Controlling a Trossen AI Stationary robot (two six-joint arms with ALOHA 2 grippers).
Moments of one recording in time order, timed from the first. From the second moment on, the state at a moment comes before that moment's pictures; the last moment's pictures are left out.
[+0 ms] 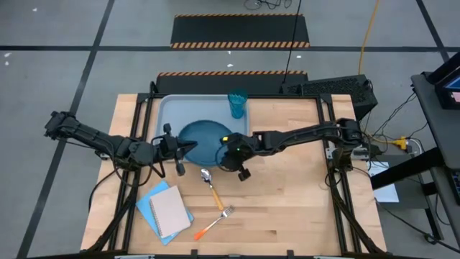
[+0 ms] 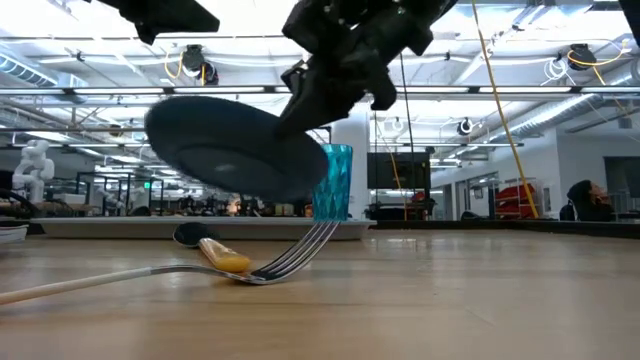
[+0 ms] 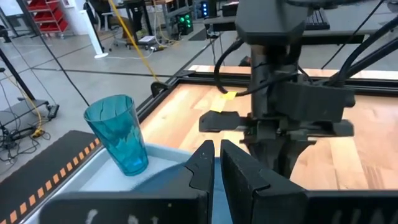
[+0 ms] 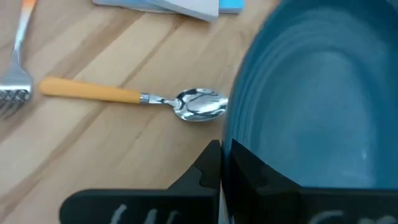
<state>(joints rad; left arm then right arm) -0.33 0.90 0.65 -0.02 -0.69 -0.08 0.00 1.84 1.29 -0.20 -0.17 -0.55</state>
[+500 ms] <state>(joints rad) -0.33 0.90 0.65 -0.01 -0.69 -0.06 -0.08 1.95 1.29 -0.08 -0.18 -0.67</state>
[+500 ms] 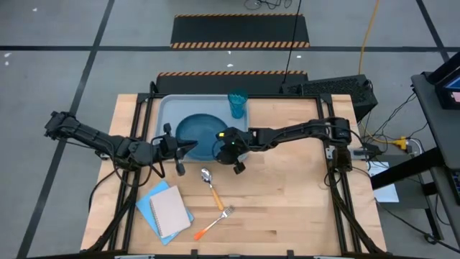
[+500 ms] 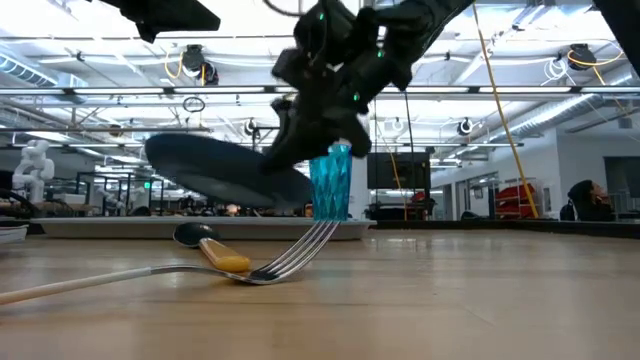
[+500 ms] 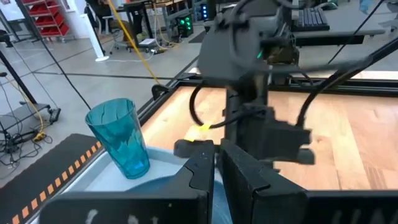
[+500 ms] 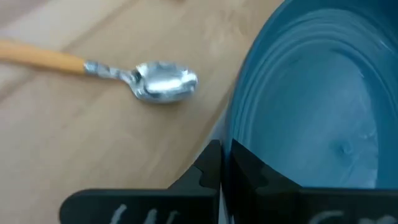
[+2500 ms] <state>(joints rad) -0.21 1.18 0.77 -0.31 -0.46 -0.17 0.07 1.15 0.75 -0.45 0.24 -0.28</state>
